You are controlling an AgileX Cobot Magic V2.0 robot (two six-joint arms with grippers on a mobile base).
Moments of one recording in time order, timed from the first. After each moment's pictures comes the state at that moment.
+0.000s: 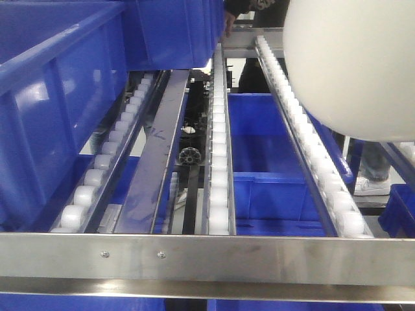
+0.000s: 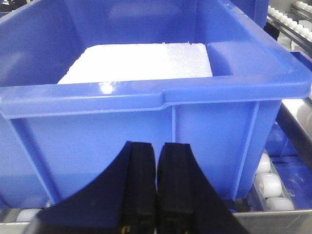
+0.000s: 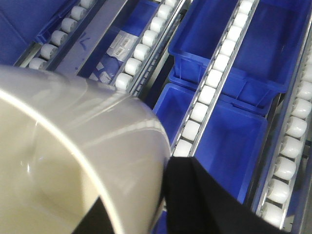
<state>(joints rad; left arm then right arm) -0.10 -0.01 0.01 0.00 0.16 0.04 0.45 0.77 -0.80 -0.05 0.67 0.11</state>
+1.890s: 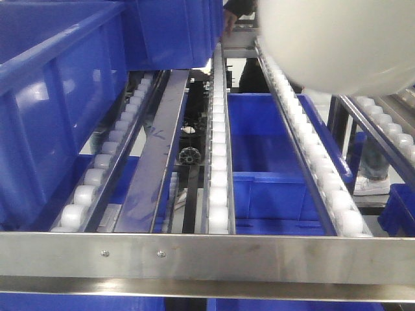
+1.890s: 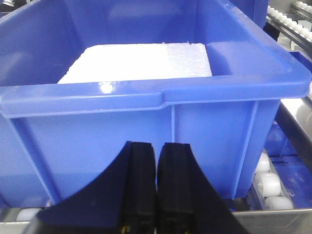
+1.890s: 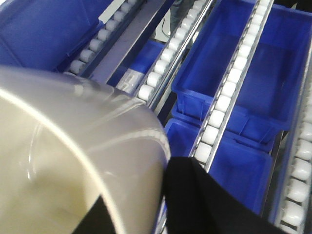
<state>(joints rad) -0.10 -0.01 0.01 0.00 0.16 0.04 0.45 0.84 -0.80 -0.05 0.49 0.11</state>
